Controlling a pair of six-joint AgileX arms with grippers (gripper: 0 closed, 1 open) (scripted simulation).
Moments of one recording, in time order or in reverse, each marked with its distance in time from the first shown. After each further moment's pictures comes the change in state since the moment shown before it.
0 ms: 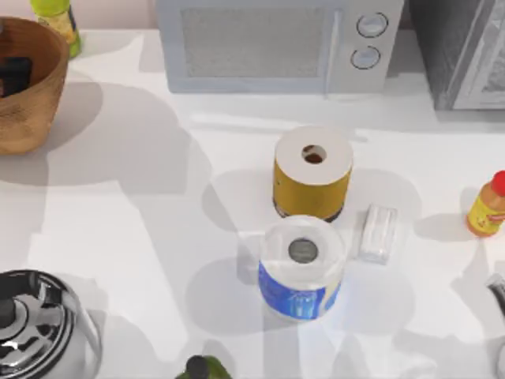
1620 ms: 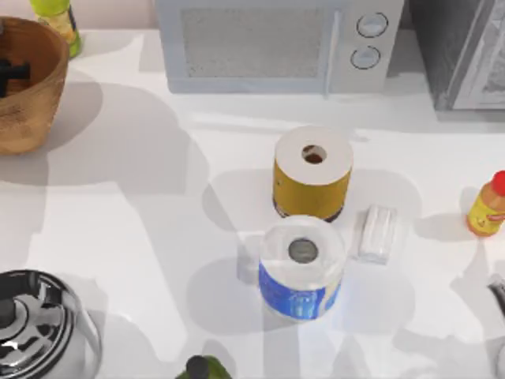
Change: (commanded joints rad) left arm 0.004 -0.031 -0.005 0.012 -0.009 -0.002; right arm 0.000 0.000 0.000 0.000 0.000 0.000
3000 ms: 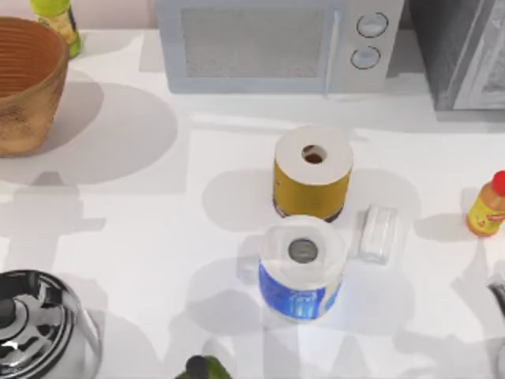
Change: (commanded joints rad) left arm -0.136 -1.817 -1.555 0.747 -0.048 -0.164; right arm 0.000 0.000 0.000 0.000 0.000 0.000
